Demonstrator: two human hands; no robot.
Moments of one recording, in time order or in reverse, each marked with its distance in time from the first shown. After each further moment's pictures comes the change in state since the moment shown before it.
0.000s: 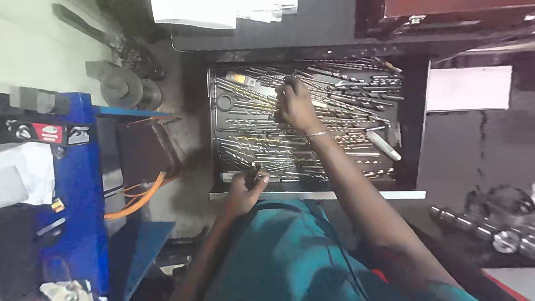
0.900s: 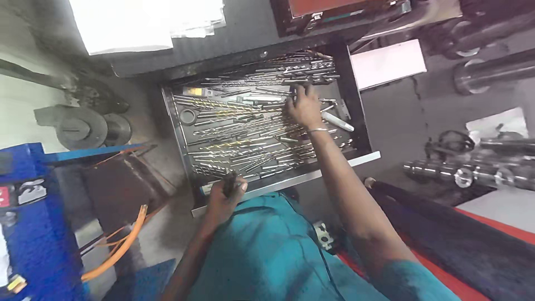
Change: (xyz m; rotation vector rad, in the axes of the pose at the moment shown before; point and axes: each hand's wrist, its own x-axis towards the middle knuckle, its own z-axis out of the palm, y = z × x) left_hand -0.002 -0.008 -0.014 0.019 -0.211 0.014; right_hand -0.077 0.083 -0.056 -0.124 0.096 0.582
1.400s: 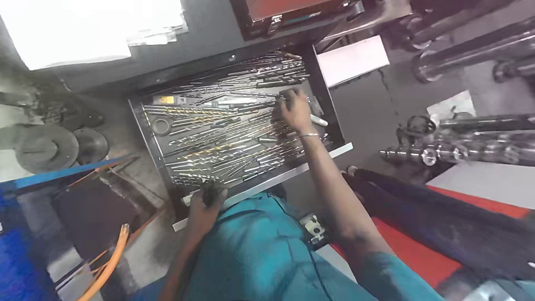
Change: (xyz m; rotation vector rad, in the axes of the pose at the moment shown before) left_hand -0.002 0.008 0.006 0.170 0.070 -0.033; right_hand -0.017 0.046 -0.020 0.141 0.107 -0.035
